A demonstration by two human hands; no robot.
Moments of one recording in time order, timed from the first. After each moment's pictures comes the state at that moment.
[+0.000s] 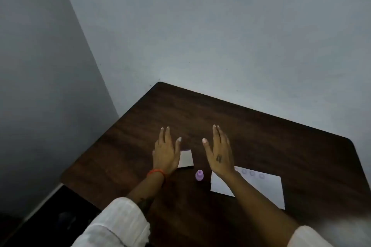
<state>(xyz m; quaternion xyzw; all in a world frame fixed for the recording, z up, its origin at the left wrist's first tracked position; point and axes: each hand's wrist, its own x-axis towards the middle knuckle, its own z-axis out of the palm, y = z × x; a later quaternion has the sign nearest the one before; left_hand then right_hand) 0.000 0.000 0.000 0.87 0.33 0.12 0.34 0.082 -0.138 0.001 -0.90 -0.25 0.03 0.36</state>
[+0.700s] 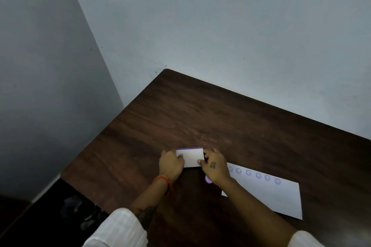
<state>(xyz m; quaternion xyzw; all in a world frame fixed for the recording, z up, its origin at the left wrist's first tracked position) 0.001 0.017 -0.030 0.82 0.43 -0.05 0.39 0.077 -0.099 -0.043 -0.91 -0.20 0.22 0.28</state>
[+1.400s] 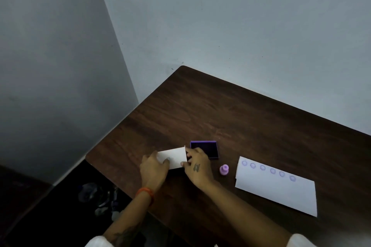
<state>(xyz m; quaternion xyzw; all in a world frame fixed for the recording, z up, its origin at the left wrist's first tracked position) -0.095 0.044 -0.023 0.77 0.51 0.04 0.38 0.000 -0.053 -0.037 -0.86 -0.30 0.23 0.35</state>
